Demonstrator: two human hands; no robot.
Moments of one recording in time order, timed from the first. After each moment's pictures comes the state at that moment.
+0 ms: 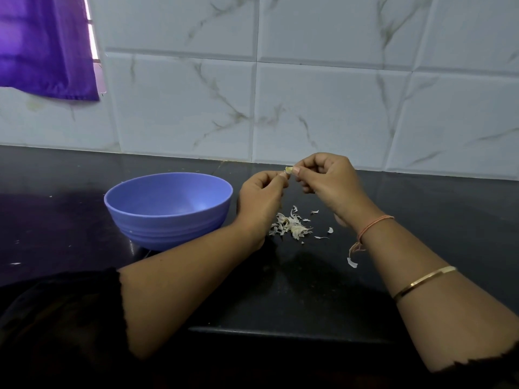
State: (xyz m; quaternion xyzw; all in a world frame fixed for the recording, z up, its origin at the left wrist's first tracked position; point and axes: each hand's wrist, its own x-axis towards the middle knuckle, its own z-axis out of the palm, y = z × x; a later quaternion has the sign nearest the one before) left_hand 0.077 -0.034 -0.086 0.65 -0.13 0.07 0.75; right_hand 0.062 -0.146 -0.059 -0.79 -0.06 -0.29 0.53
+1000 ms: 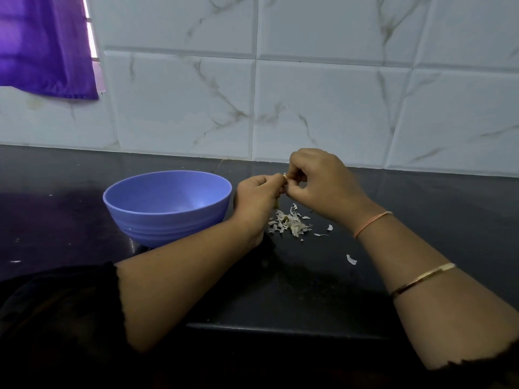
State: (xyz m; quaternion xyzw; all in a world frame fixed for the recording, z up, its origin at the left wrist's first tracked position) left_hand 0.078 -0.031 -0.087 0.64 -0.13 0.05 0.76; right_hand 0.060 -0.146 -0.057 -0.89 -0.21 -0.39 0.13
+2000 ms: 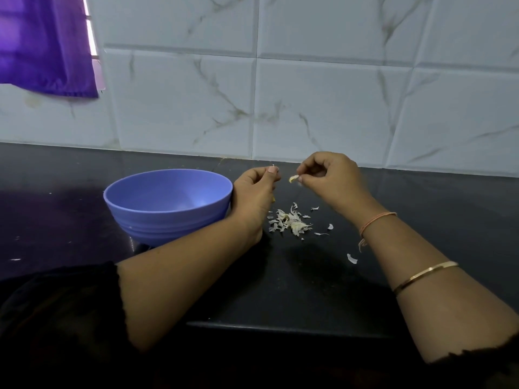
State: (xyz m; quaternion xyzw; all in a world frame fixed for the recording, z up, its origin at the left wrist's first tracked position) left_hand 0.089 -0.032 -0.090 0.62 -0.08 0.07 0.78; right_hand 0.066 -0.158 -0.062 -0.87 -0.07 -0.32 0.37
